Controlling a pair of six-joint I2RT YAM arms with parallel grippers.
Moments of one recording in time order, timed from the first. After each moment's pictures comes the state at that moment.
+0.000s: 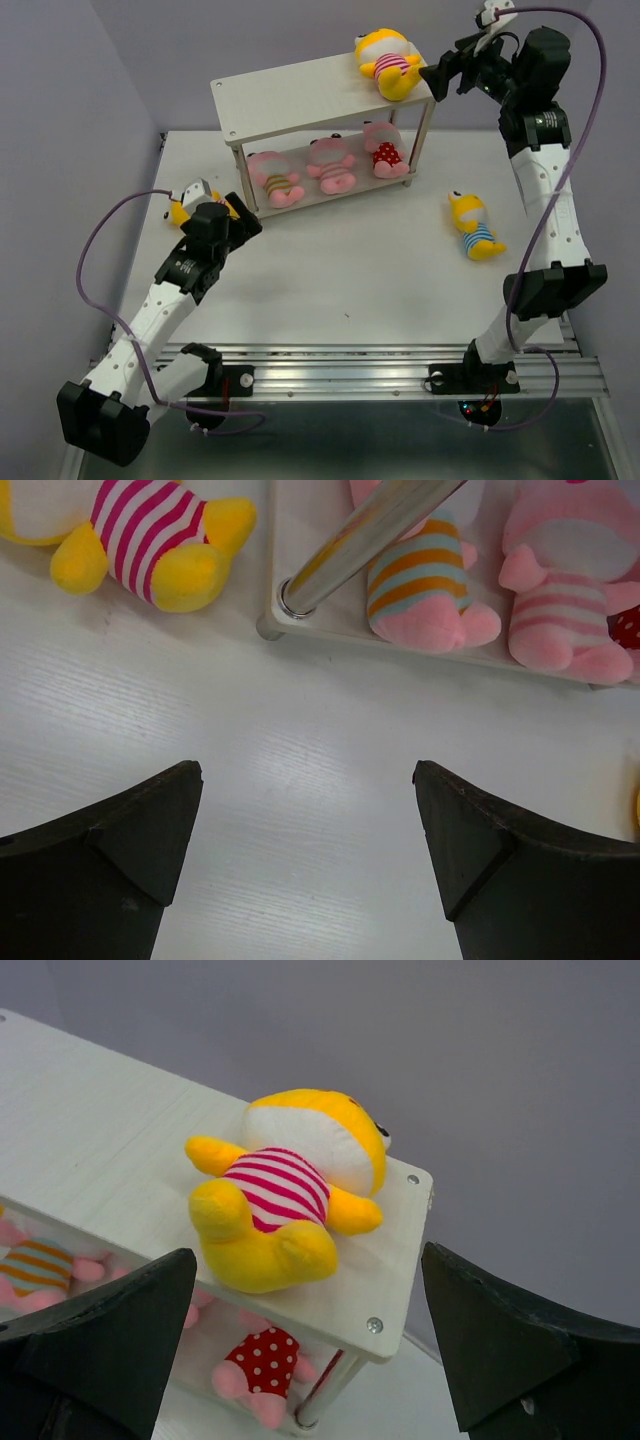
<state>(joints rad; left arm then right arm) -0.36 0.92 0.79 -0.41 -0.34 -0.73 0.07 1.77 2.17 -0.35 -0.59 -0.23</state>
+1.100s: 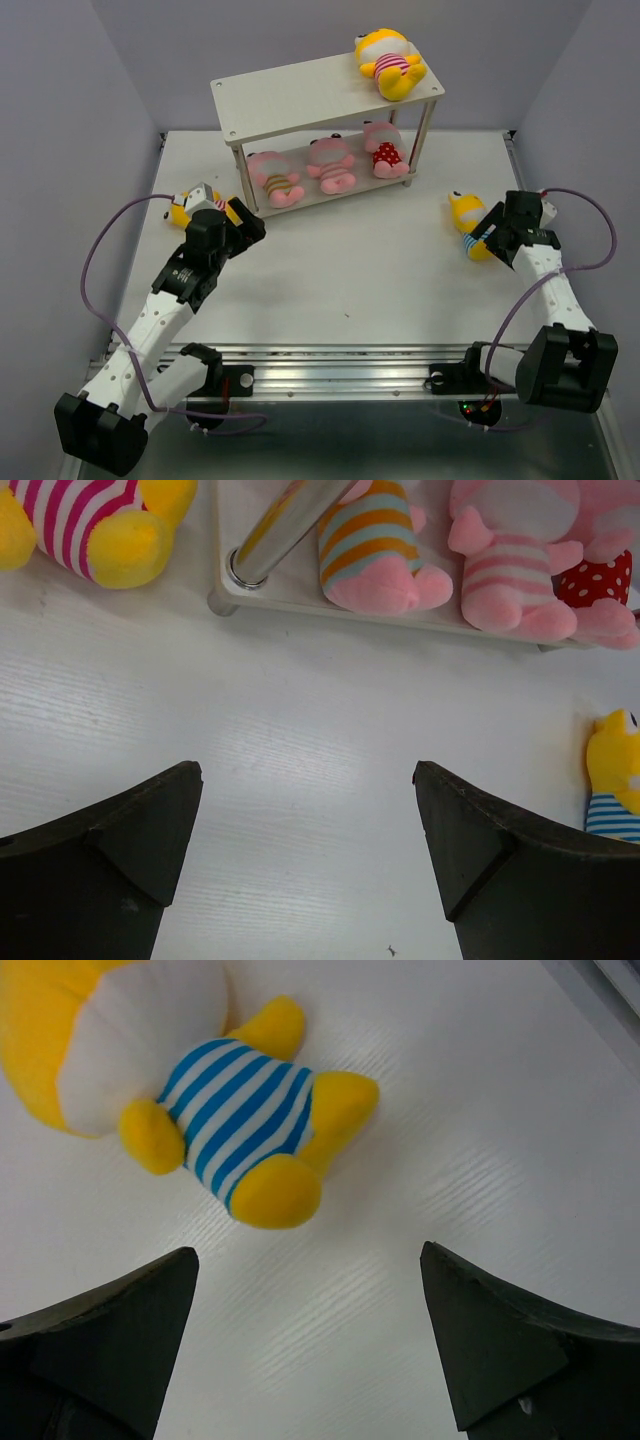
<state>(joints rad) -0.36 0.86 0.75 -0.38 -0.23 -0.74 -0.11 1.17 0.91 -0.64 0.33 0.54</state>
